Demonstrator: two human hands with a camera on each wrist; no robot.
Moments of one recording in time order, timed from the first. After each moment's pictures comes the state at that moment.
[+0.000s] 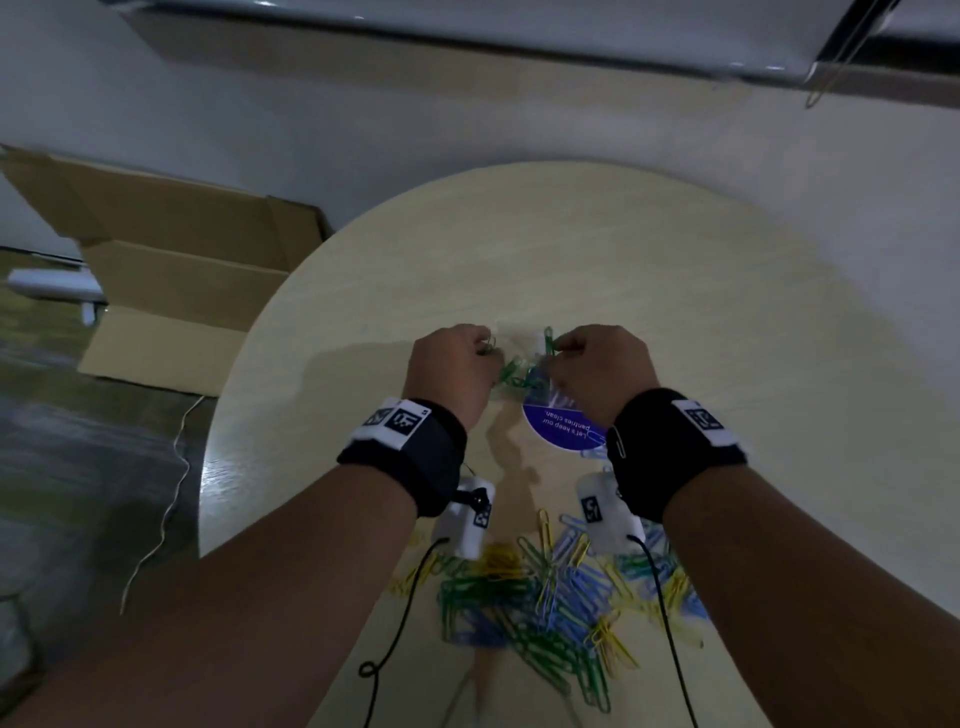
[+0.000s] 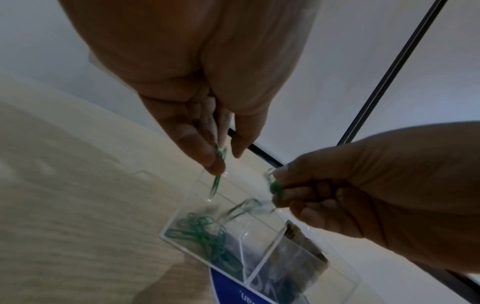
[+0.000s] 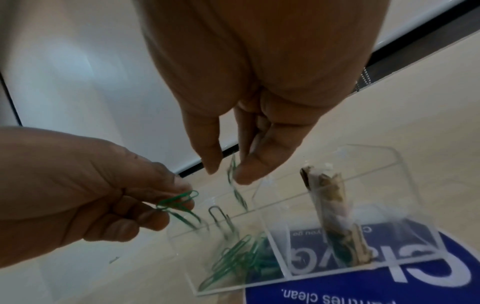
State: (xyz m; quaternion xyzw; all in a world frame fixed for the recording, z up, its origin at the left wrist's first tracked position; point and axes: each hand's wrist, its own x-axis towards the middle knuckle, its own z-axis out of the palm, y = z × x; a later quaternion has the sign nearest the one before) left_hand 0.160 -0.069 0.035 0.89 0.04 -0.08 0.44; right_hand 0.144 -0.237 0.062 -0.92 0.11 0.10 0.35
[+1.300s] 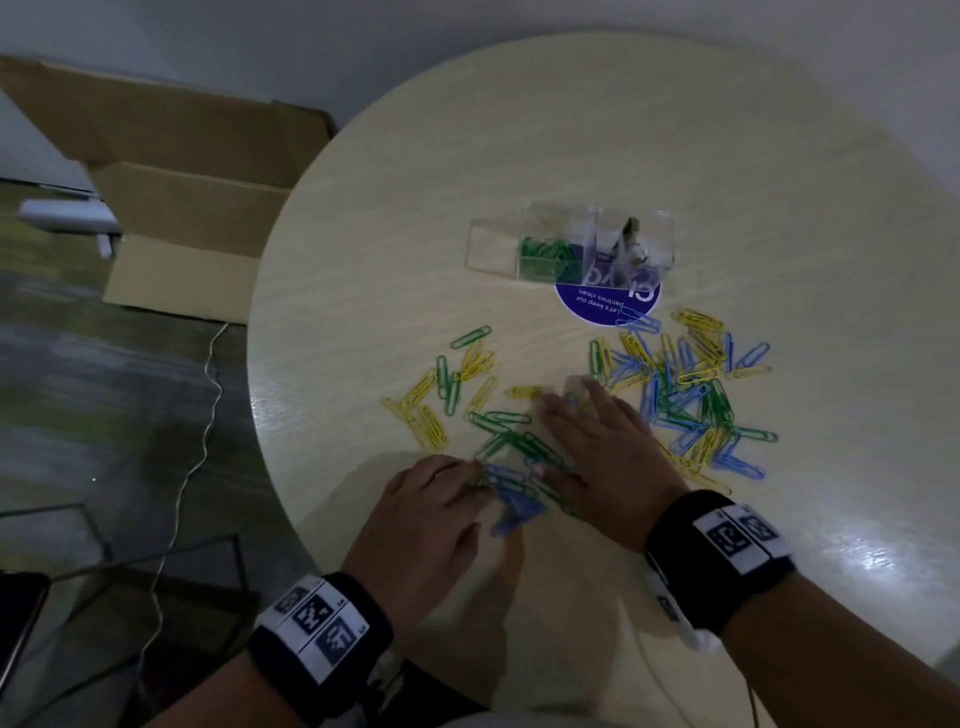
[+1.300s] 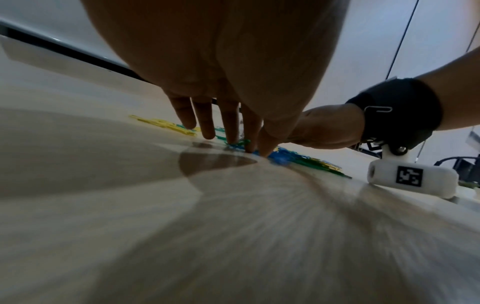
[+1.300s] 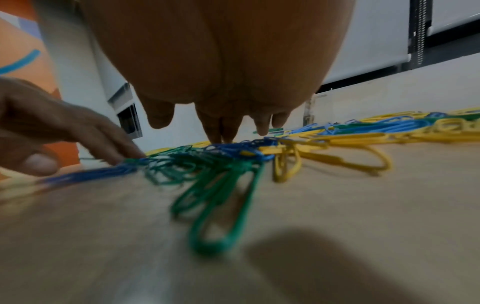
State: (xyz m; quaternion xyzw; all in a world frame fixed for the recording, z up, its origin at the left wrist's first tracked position) left_hand -0.094 0.036 -0.007 0.94 -0.28 -0.11 0.14; right_hand -0.054 -0.209 -0.009 -0.96 -0.16 0.16 0.13
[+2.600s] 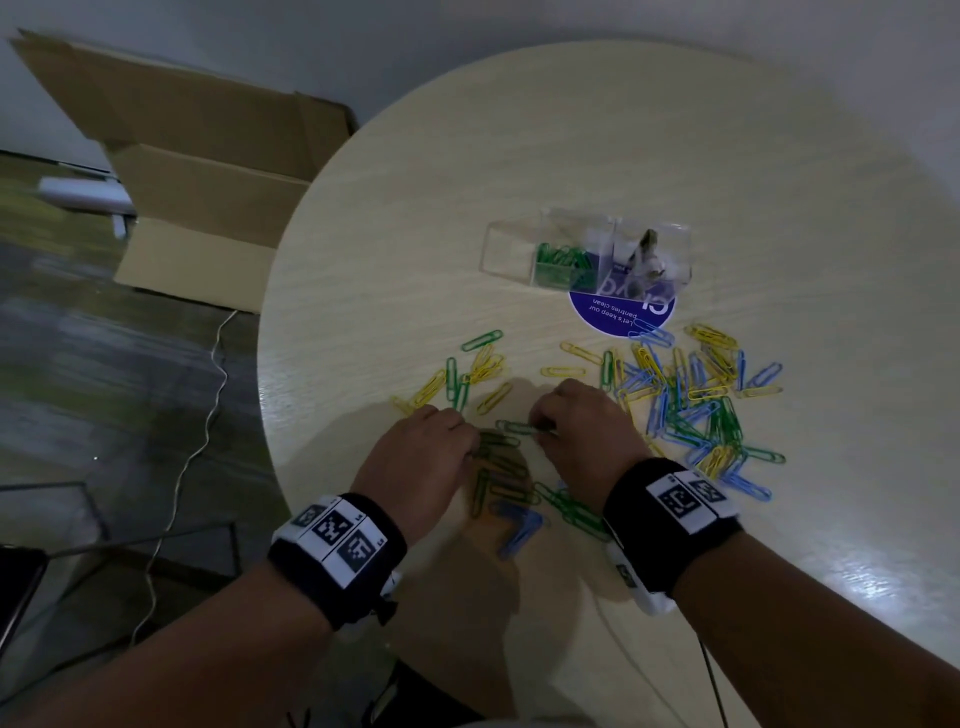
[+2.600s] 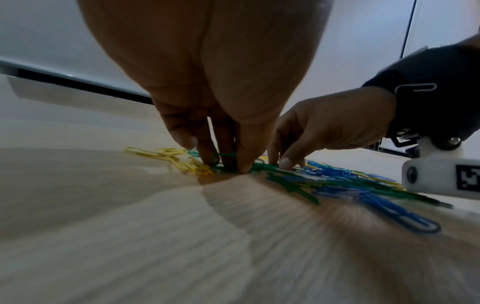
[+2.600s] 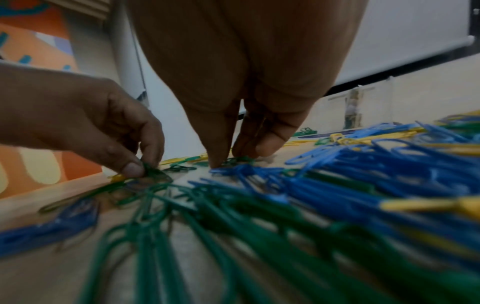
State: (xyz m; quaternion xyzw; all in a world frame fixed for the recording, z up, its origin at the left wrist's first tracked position) left_hand -0.033 0.030 -0.003 0.95 -0.24 -0.11 0.15; right_hand -0.010 -0.179 0.003 -0.95 -0.11 0.19 0.20
